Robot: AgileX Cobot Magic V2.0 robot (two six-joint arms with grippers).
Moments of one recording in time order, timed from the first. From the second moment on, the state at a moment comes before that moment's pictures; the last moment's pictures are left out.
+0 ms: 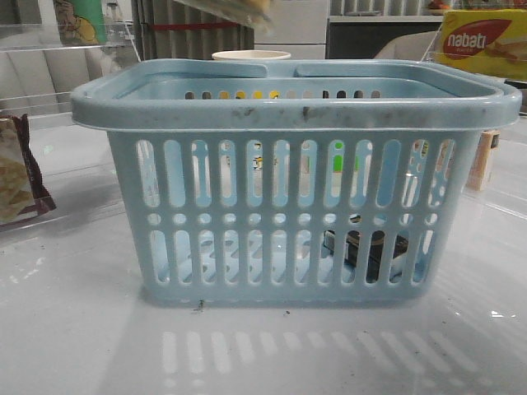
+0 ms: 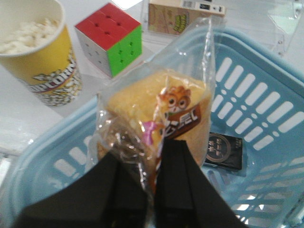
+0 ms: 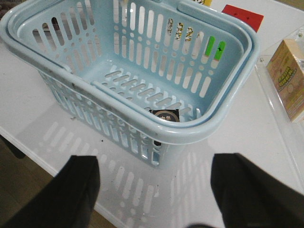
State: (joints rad) left arm -0.56 1.64 -1.66 -0.26 0.86 0.34; right arm 0.48 0.61 -0.74 0.04 0.70 -0.06
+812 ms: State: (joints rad) left arm -0.63 1.55 -1.61 -0.24 0.95 0.34; right arm 0.48 0.61 -0.74 0.04 0.70 -0.06
